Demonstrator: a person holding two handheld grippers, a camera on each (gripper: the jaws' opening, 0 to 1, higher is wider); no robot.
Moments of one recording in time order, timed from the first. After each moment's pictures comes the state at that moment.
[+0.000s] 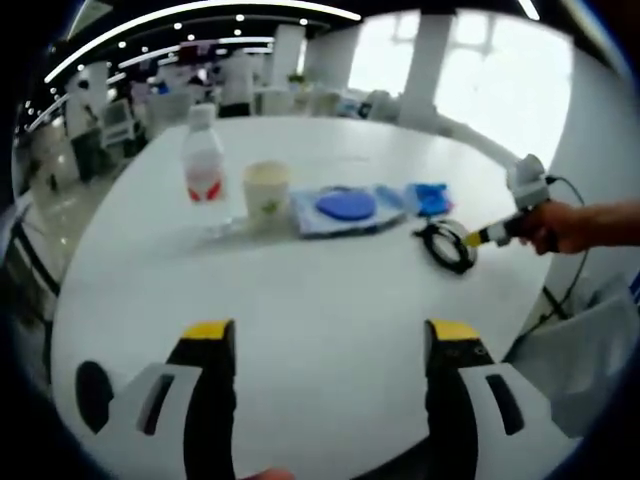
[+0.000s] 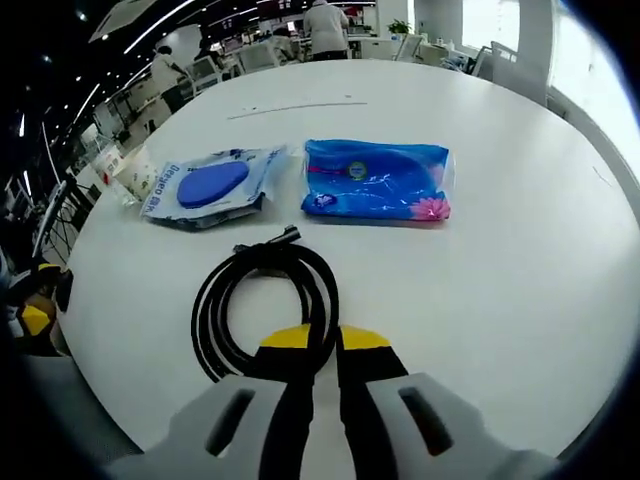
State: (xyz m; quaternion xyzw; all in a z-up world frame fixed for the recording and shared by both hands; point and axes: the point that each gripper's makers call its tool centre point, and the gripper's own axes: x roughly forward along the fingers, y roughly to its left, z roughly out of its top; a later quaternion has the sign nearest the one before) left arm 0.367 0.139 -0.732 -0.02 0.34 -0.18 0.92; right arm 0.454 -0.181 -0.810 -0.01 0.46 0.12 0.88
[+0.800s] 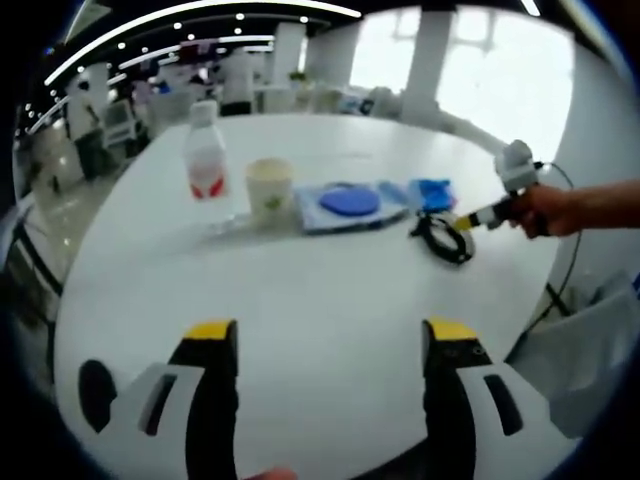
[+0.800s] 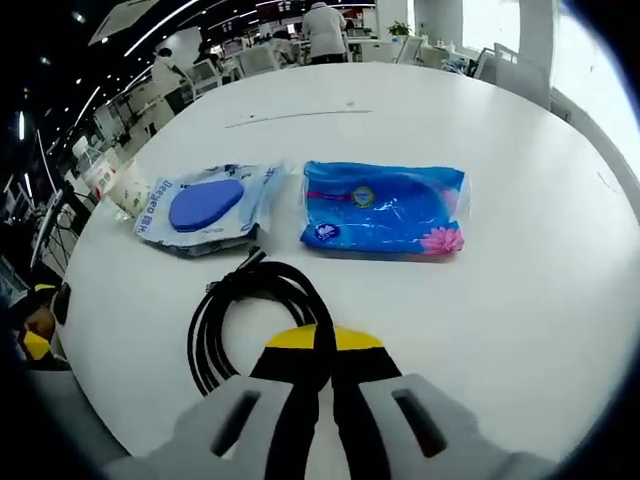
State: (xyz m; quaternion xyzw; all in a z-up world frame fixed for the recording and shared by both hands) left arm 0.367 0.142 -0.736 -0.01 0.34 -0.17 0.92; right arm 0.491 -0.174 -0.809 -0.01 0.45 0.12 0.88
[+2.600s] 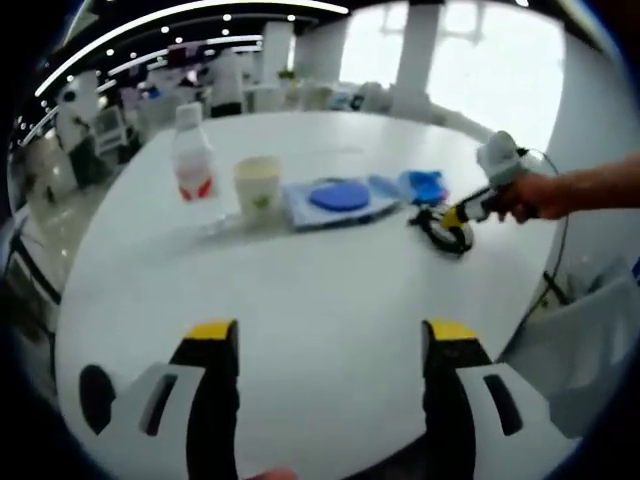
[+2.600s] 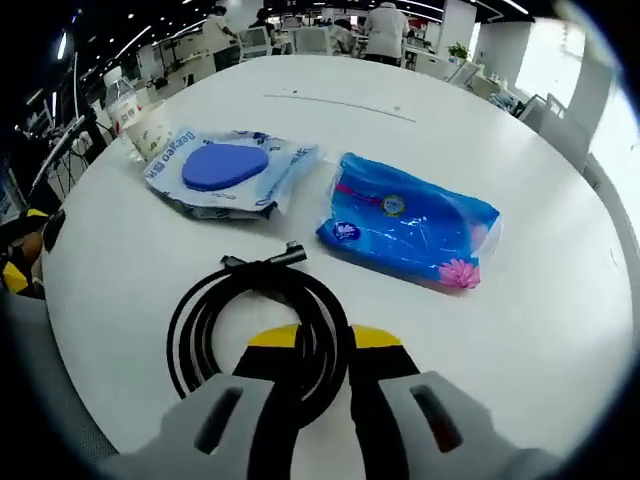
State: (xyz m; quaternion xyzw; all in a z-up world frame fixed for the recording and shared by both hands) left arm 0.363 0.138 -0.736 0.00 0.34 -0.18 0.92; right arm 0.476 -0.164 -0.806 -0.12 0.45 0.18 0.87
